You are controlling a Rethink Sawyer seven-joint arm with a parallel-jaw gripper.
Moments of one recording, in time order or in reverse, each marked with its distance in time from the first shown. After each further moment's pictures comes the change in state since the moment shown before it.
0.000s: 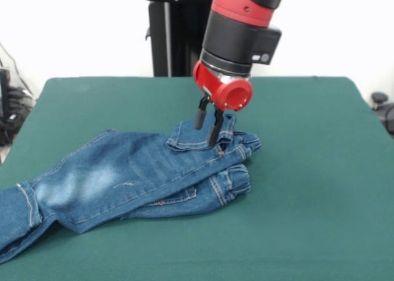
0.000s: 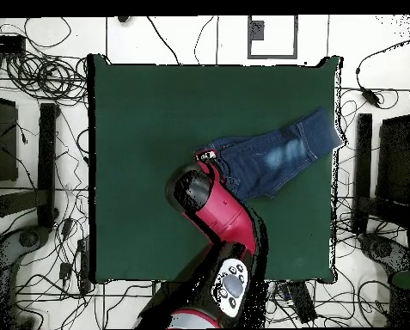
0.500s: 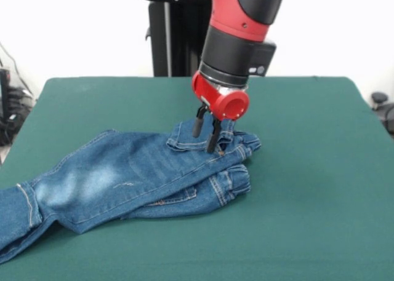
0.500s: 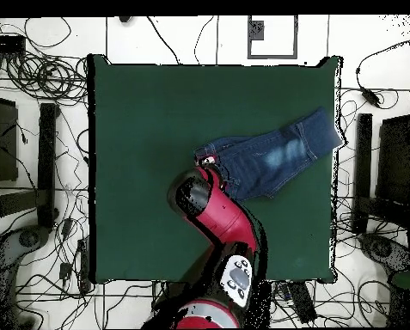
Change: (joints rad) arm -0.050 0.008 0.069 0.033 -0.064 -0.092 0.000
